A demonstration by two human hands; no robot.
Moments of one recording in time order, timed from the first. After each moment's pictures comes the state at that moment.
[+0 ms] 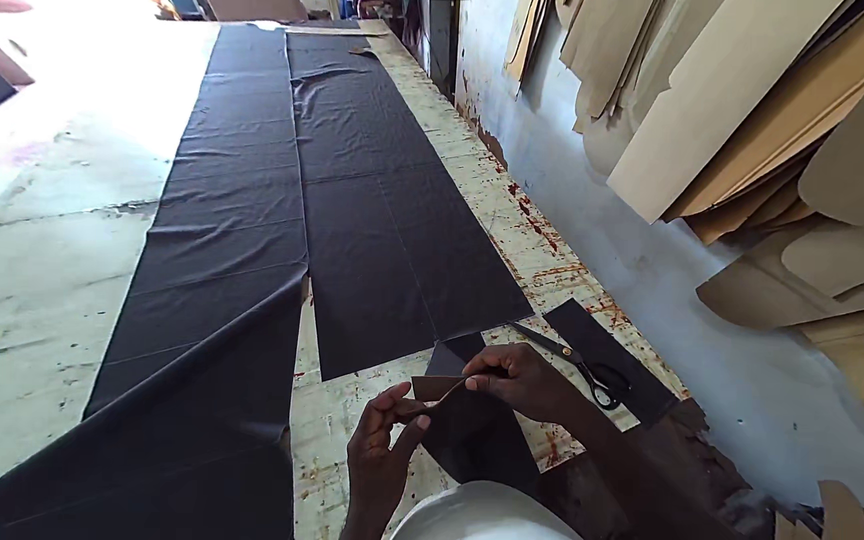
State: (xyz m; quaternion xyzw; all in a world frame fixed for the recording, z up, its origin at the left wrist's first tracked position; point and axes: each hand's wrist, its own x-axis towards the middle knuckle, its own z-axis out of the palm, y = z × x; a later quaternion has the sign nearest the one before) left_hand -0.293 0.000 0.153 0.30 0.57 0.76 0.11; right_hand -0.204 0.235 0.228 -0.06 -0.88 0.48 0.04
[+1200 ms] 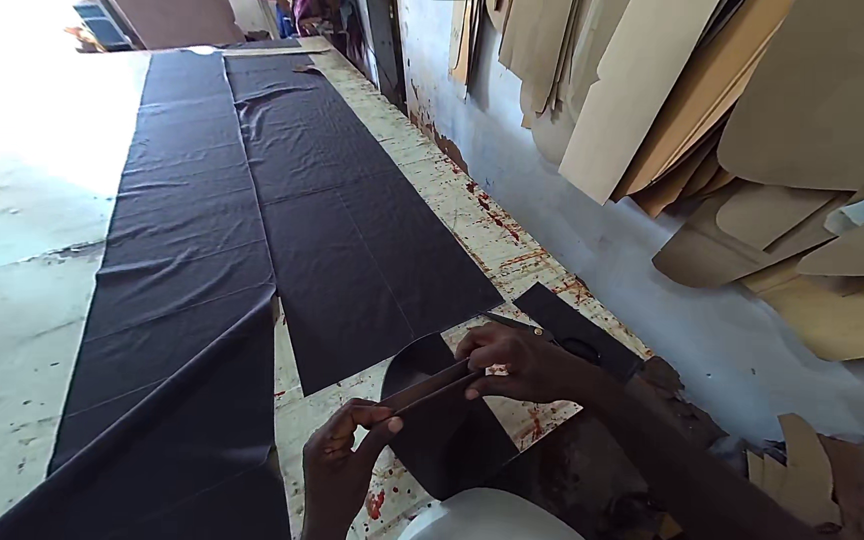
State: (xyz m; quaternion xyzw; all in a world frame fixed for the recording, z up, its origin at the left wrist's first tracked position) left_hand -0.310 -0.023 0.188 0.40 0.60 0.68 0.10; right_hand -0.174 0.251 0.251 0.12 -0.93 0.33 0.09
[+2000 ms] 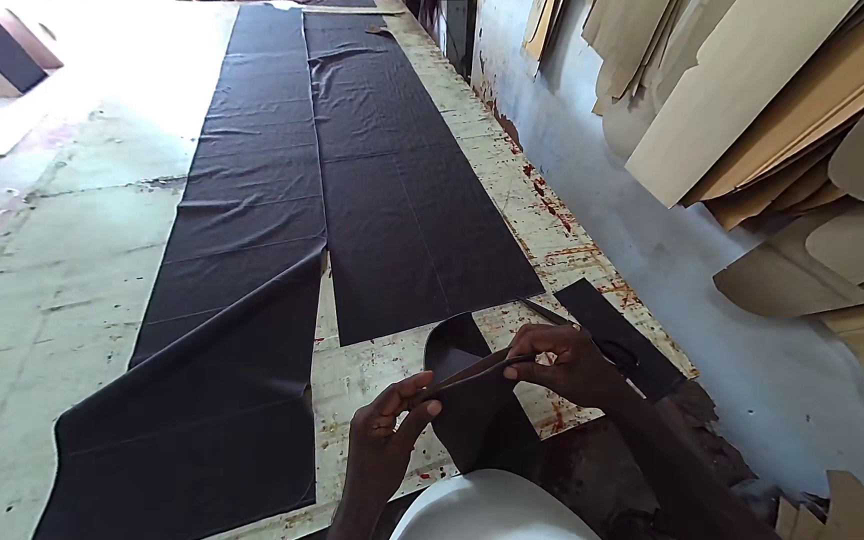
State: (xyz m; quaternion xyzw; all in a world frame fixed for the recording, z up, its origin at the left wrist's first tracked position) left_hand -0.271 -0.040 0.186 0.33 0.61 0.70 0.16; right_hand -0.160 0.237 0.227 0.08 -0.82 0.54 0.16
